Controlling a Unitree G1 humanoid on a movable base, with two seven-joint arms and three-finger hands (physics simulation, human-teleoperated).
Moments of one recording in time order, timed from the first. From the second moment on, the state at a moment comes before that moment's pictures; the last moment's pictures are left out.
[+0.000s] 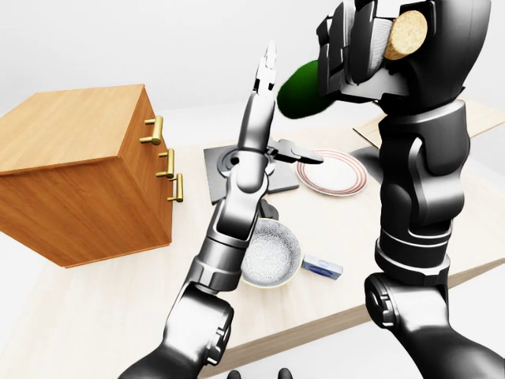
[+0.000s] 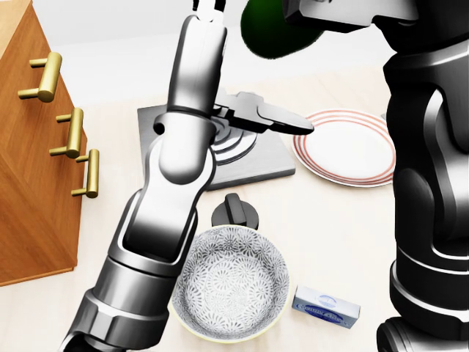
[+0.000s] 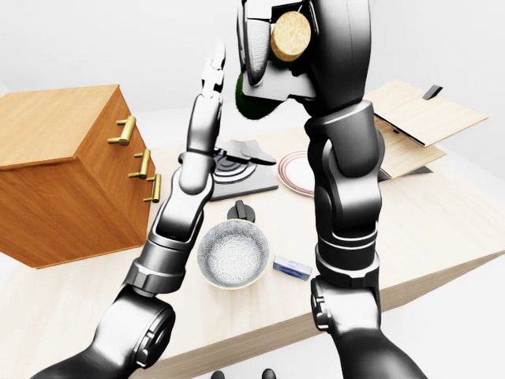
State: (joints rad) left arm -0.90 -0.15 -0.09 0.26 0.35 0.09 0.14; right arm -0.92 -0.22 -0.09 -0.26 0.17 0.09 0.22
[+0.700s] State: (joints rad) left arm -1.04 -0.14 -0.07 0.36 0.35 0.09 0.17; right arm -0.90 -0.21 -0.08 -0.25 0.14 0.09 0.24
